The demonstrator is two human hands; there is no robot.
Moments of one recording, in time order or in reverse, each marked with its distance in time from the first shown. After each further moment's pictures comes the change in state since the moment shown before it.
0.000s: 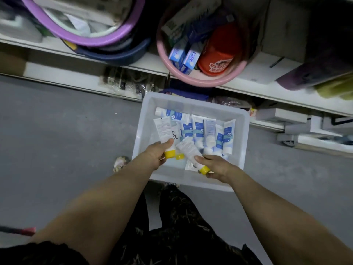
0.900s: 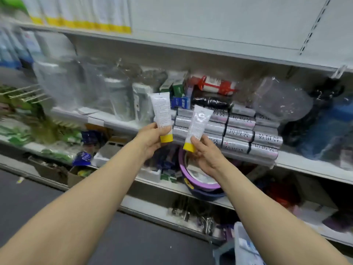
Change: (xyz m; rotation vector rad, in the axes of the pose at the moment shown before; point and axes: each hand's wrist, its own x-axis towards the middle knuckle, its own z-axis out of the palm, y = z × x) left_hand -0.398 0.258 -0.444 -0.200 -0.202 1.146; right_hand -0.253 -0.392 0.446 0.382 -0.186 -1.149
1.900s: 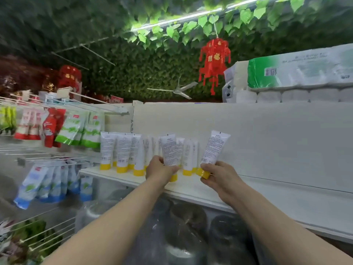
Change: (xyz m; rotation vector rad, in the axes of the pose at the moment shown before) left_hand 0.263 0.369 -0.195 0.448 0.484 0.548; right_hand 0.344 -0.206 0.355 -0.247 -0.024 -0.358
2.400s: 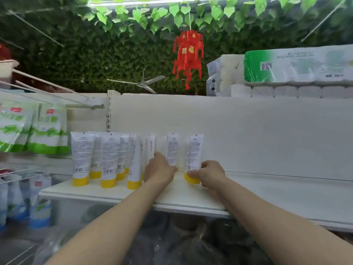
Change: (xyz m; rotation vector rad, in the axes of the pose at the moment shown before) left_hand 0.120 -0.032 0.004 0.445 -0.191 0.225; right_hand 0.079 0.034 0.076 -0.664 0.366 -0.027
